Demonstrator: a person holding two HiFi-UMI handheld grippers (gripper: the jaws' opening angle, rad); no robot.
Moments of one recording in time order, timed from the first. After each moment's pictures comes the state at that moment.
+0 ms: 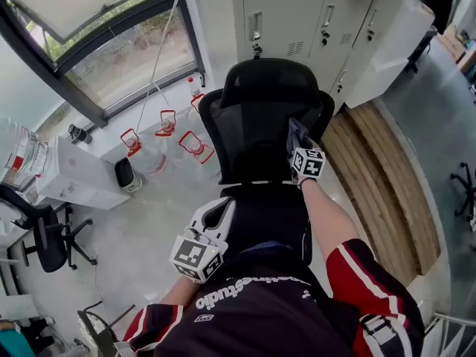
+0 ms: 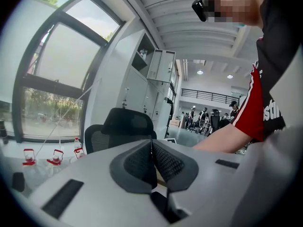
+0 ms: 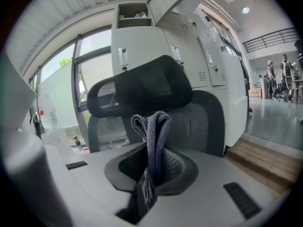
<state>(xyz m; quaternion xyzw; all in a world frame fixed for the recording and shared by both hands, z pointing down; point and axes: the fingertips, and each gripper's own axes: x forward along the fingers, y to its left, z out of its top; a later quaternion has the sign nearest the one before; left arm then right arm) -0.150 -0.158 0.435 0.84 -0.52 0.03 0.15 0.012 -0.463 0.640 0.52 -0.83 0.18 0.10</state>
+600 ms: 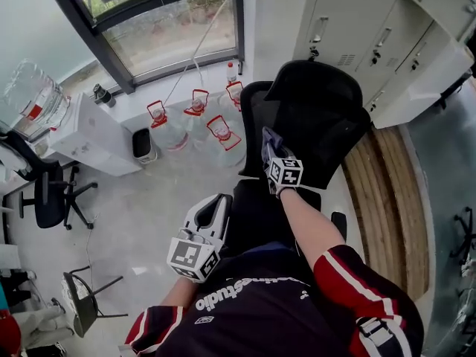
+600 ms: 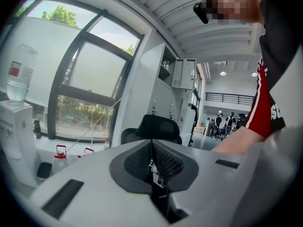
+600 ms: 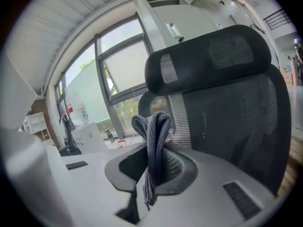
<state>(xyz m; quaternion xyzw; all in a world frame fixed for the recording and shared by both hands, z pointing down) -0.253 -0.110 0.444 0.74 -0.65 0.00 0.15 -0.209 -0.376 0.671 0.37 -0.90 0.21 0.13</state>
